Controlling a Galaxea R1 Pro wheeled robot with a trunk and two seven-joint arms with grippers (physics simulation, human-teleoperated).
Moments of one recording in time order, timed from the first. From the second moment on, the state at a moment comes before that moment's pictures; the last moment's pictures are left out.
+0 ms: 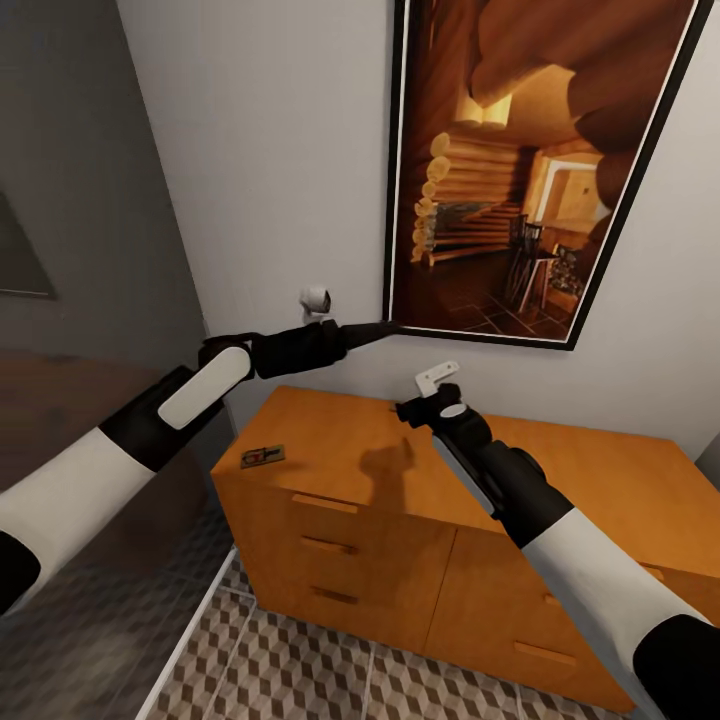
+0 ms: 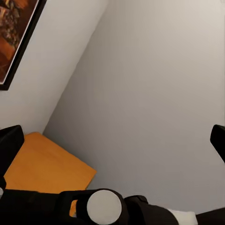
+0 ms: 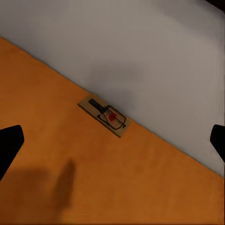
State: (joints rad) left arm -1.25 0.24 -0.80 -1.17 1.39 0.53 -0.65; right arm -0.95 -0.07 0.59 -1.15 -0.20 0.72 -0.24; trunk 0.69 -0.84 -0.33
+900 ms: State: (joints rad) left arm -1.25 0.28 -0.81 -1.17 1.41 0.53 -0.75; right arm -0.93 -0.07 0.63 -1.23 -0.13 0.73 -0.24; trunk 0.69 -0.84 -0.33
